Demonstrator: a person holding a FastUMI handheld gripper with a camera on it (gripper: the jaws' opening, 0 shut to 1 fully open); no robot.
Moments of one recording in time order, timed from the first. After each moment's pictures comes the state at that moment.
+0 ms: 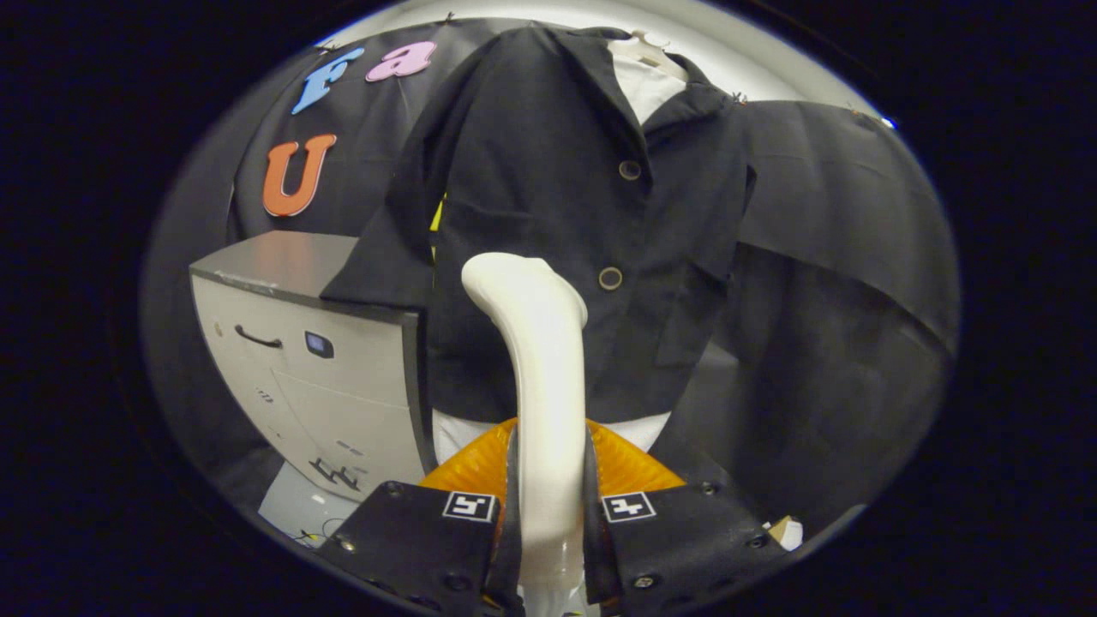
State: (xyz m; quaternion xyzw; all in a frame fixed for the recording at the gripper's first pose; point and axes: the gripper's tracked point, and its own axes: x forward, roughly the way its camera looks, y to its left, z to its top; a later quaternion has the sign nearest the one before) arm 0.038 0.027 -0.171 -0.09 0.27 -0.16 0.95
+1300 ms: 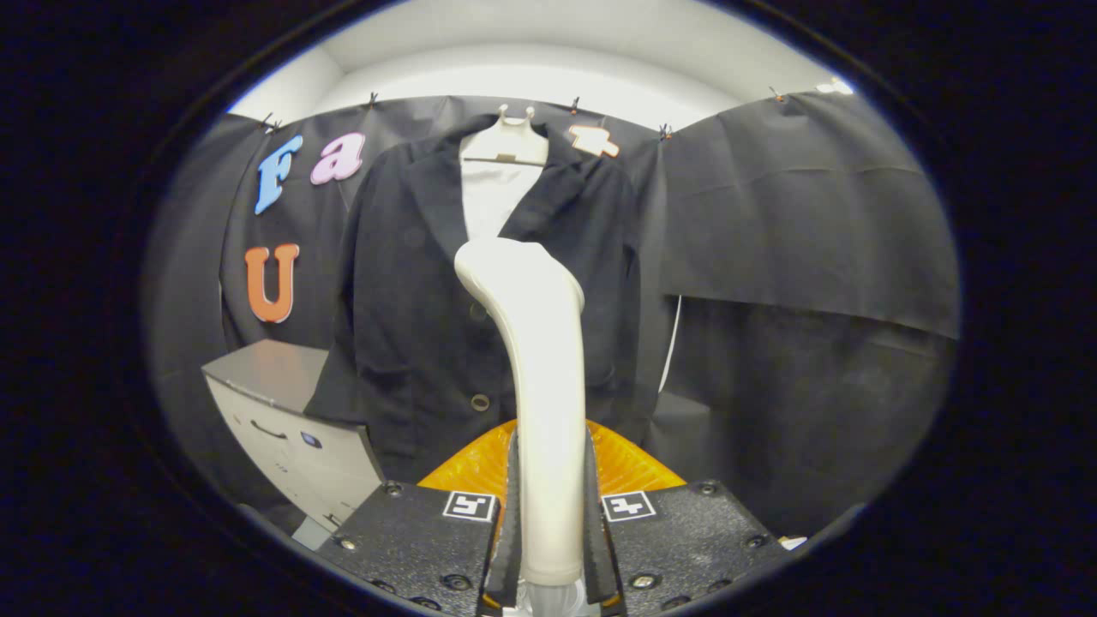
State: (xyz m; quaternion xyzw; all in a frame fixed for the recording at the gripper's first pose) arm 0.018 -0.091 0.016 -0.03 0.09 -0.15 0.98
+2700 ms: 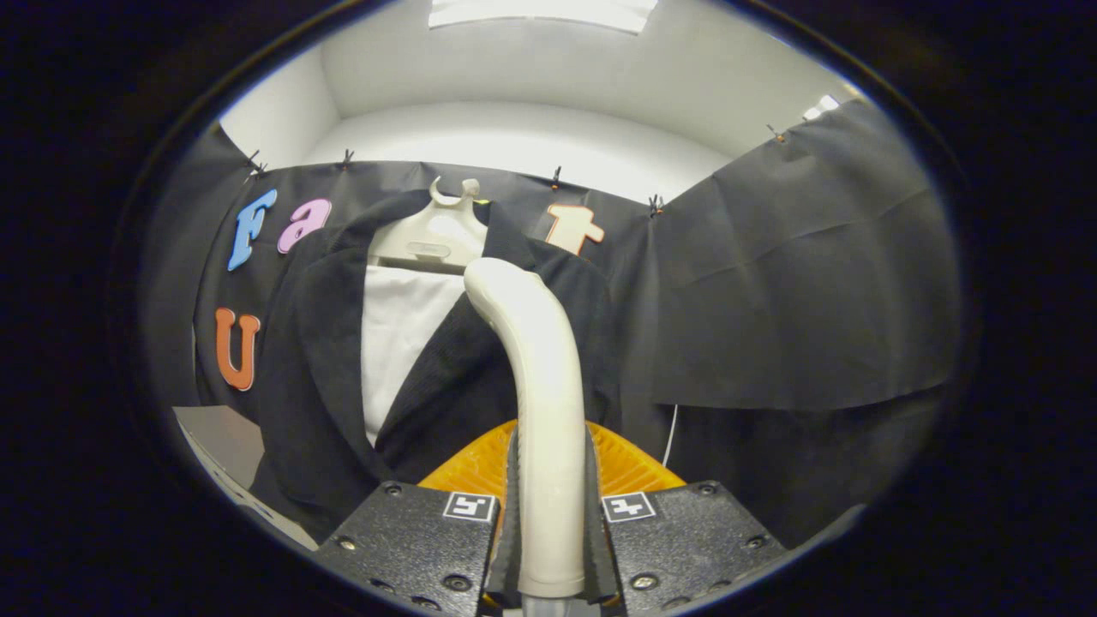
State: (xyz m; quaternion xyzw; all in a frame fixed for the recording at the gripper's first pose) arm 0.144 -0.165 0.109 -0.05 -0.04 -0.15 0.99
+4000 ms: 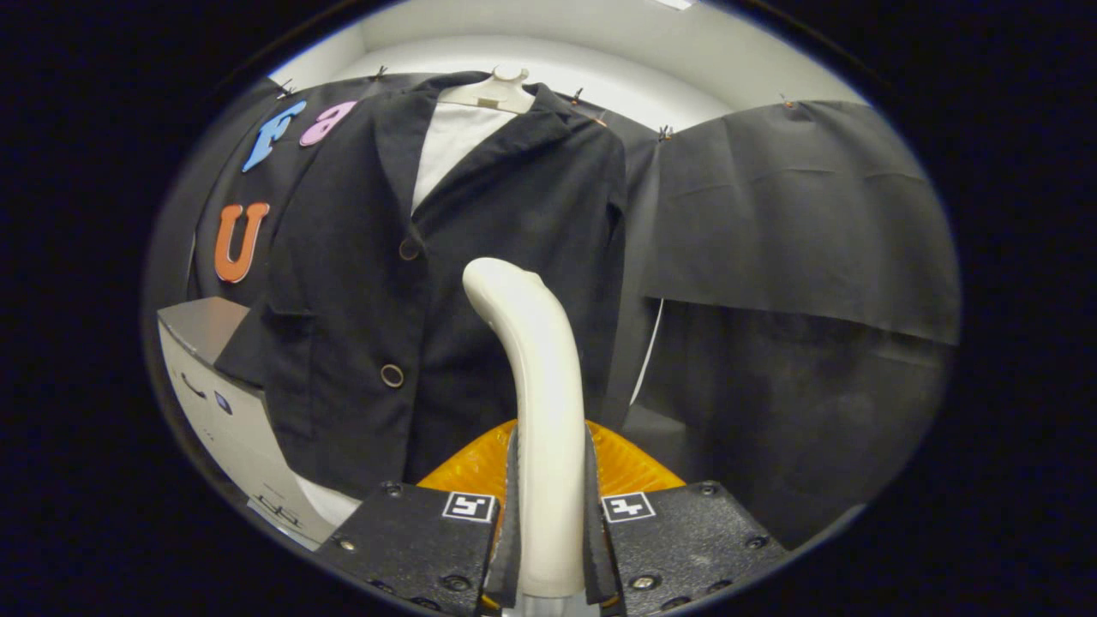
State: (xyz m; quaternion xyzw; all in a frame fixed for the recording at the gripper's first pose) arm 0.052 -0.154 -0.066 -0.08 0.12 -0.19 0.97
